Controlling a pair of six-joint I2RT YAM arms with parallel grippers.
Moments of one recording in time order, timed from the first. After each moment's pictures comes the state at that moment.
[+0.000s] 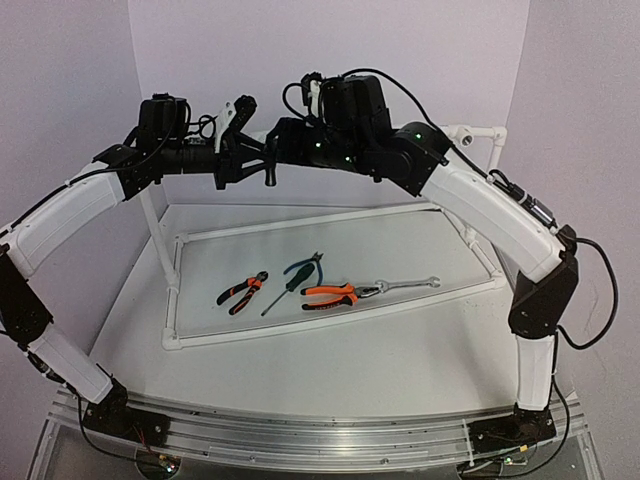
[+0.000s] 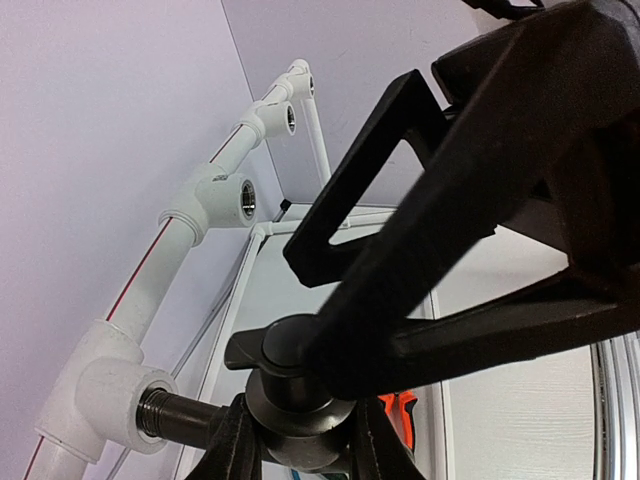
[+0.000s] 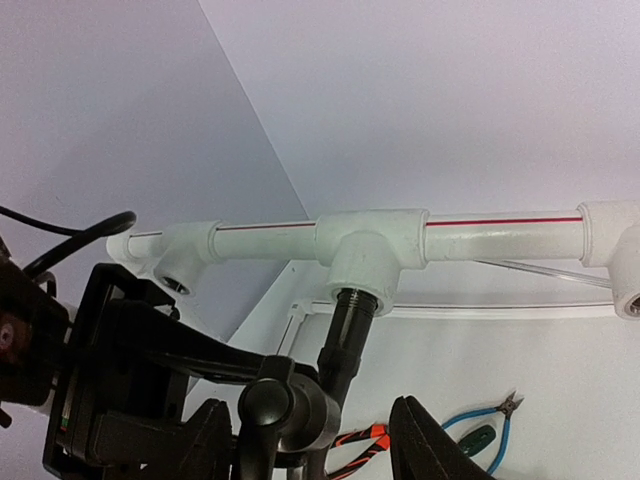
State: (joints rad) left arm -0.52 1.51 1.57 -0.30 0.65 0.39; right arm 1.02 2.05 2.39 -0.60 0.30 0.46
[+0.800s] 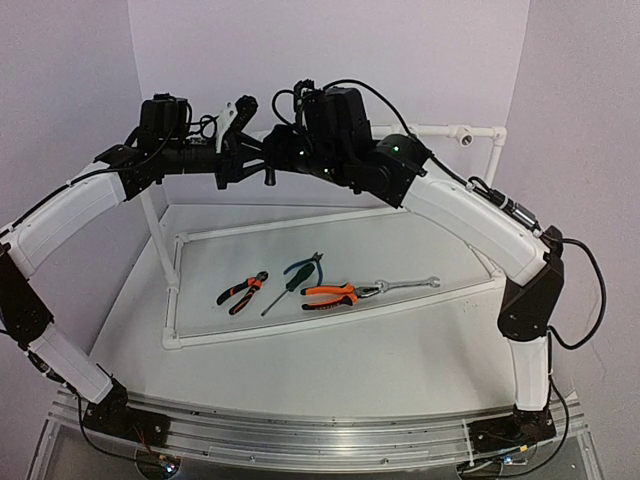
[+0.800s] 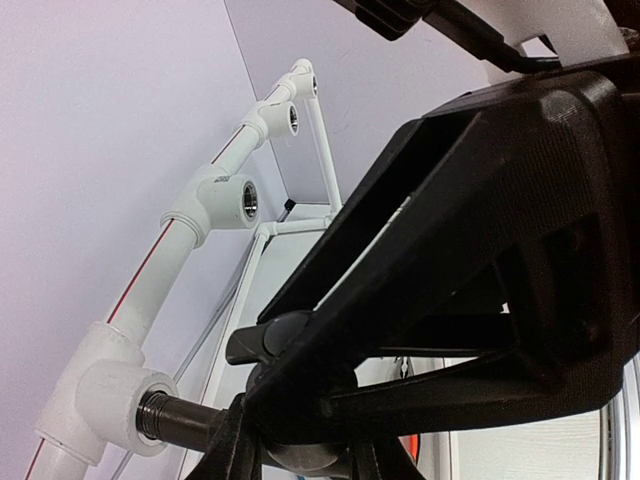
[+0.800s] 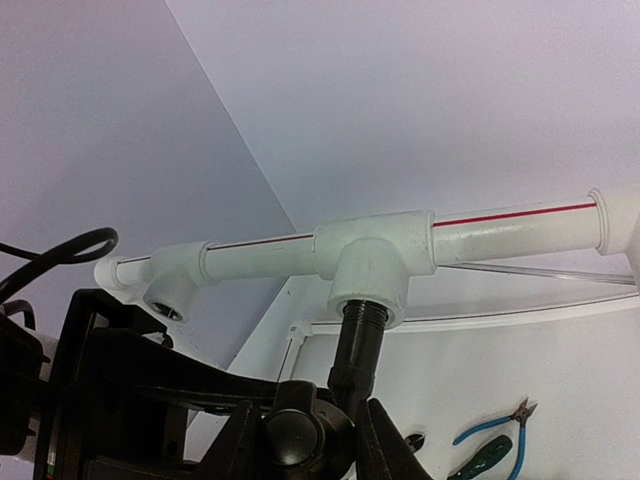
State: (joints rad) left arm -0.52 1.51 1.57 -0.29 0.64 0.40; right arm 1.04 2.10 2.39 -0.51 0.41 0.51
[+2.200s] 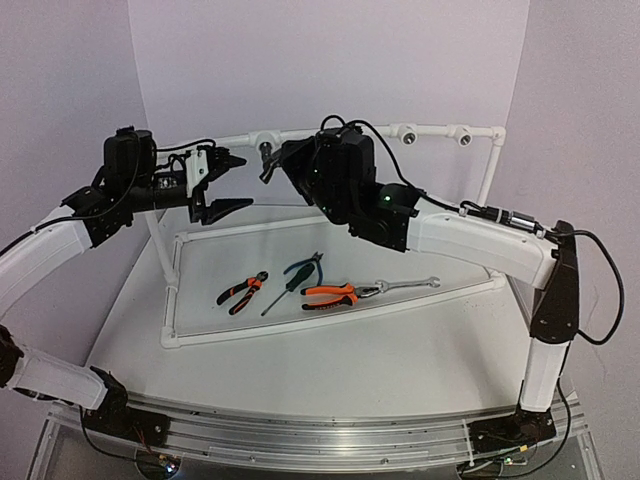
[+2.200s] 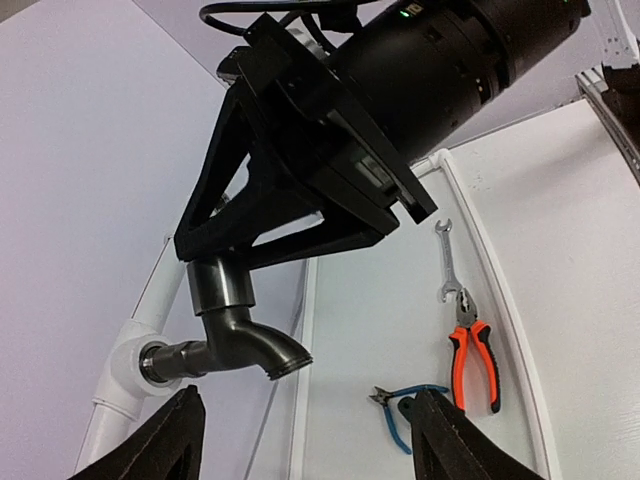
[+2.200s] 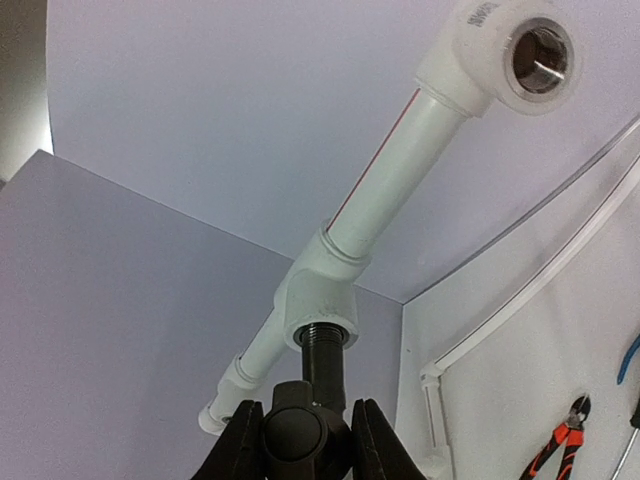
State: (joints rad) left arm -0.52 1.22 1.22 -0.18 0.61 0.81; right arm 1.05 1.95 1.88 0.03 0.59 1.12
